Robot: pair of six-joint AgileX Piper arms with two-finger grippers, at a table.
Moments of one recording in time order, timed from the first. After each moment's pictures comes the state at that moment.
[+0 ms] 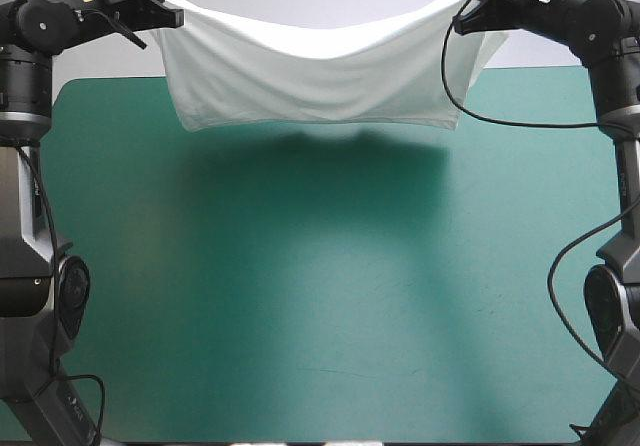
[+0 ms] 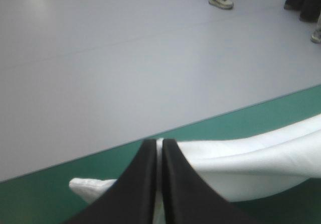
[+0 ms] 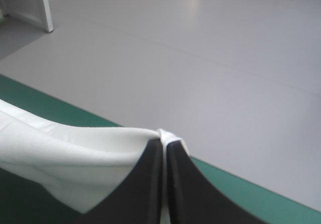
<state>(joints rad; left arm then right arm) 0.01 1.90 -2.39 -0.39 0.98 0.40 0.05 1.83 -2.20 0.41 0.80 -0.52</state>
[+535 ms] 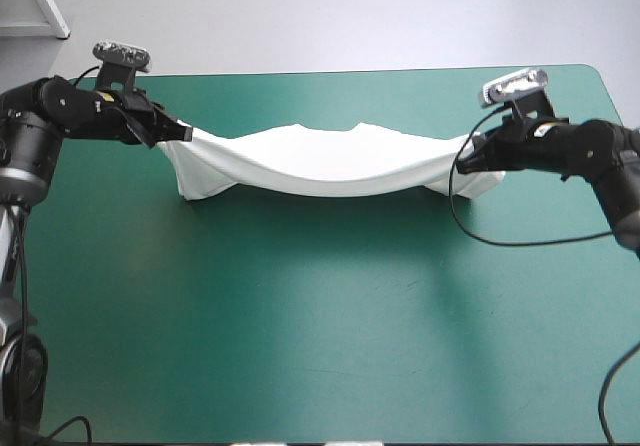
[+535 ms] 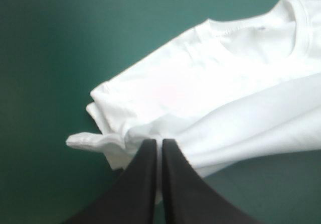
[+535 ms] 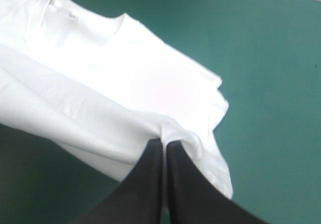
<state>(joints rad) 0.01 1.56 -1.61 -0.35 0.98 0.48 0.05 1.40 -1.29 0.44 0.72 -0.59</state>
